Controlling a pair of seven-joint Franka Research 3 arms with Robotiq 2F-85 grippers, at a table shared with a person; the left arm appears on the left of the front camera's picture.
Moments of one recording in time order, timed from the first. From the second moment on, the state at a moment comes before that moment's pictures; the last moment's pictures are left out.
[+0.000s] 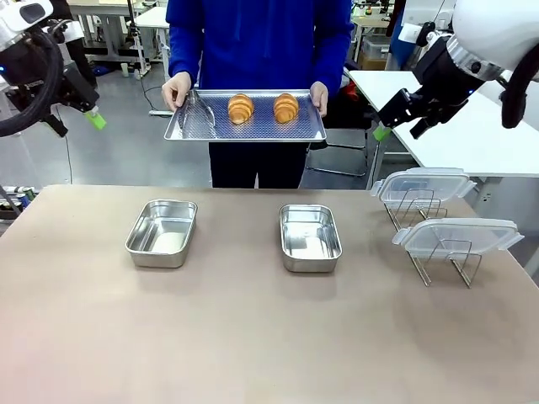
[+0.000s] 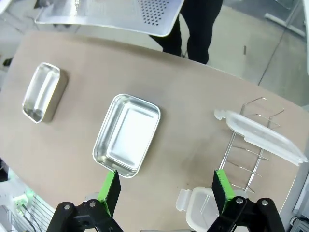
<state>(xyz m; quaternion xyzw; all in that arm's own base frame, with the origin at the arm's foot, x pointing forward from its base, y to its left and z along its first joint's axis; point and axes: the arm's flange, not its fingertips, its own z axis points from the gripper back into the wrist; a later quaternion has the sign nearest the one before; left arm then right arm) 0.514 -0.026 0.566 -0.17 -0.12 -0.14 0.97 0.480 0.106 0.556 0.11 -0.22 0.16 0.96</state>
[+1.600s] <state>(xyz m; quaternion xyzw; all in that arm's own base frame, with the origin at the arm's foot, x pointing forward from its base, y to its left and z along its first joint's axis) 0.558 -0.102 0.349 -0.09 -0.03 -0.02 1.00 0.520 0.231 0.359 0.03 -0.07 0.02 1.00</state>
